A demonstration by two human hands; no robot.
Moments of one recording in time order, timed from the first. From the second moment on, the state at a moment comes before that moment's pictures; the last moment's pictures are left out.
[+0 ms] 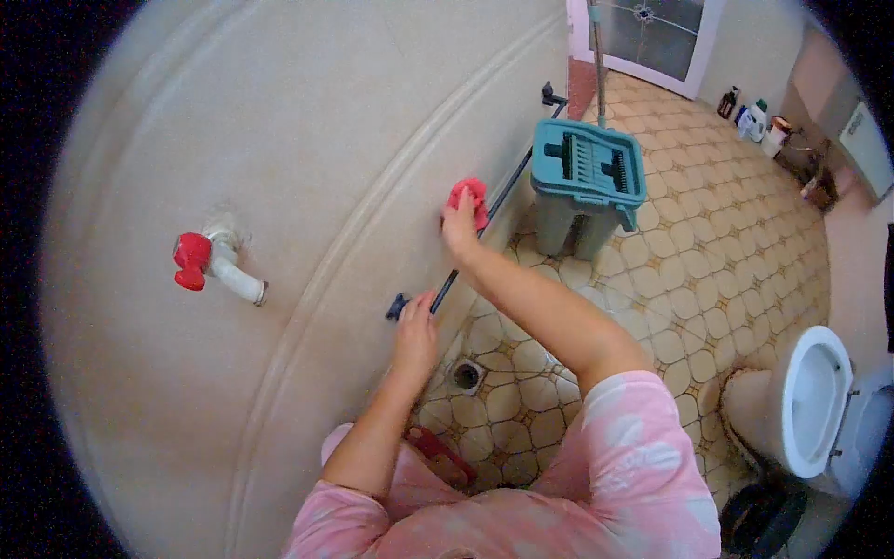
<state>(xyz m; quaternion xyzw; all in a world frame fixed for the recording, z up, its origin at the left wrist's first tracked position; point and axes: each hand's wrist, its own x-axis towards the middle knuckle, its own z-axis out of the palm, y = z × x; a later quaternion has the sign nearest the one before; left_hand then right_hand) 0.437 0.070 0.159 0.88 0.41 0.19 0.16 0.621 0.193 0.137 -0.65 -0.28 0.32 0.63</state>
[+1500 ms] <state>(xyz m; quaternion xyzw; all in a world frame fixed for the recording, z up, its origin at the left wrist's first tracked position) 0.468 0.079 0.173 0.88 0.40 0.25 0.08 0.668 0.210 0.150 -0.55 -0.35 0.24 0.72</state>
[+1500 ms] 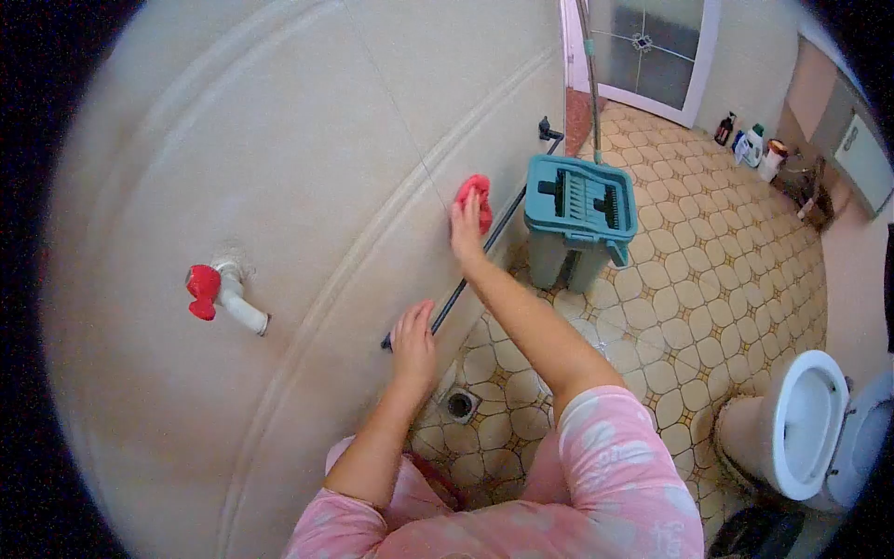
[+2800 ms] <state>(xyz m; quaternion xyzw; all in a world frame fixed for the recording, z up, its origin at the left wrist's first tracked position) 0.408 0.051 0.271 0.83 0.44 0.34 -0.01 0.580 0.146 0.439 -0.45 -0.70 -0.12 0.54</state>
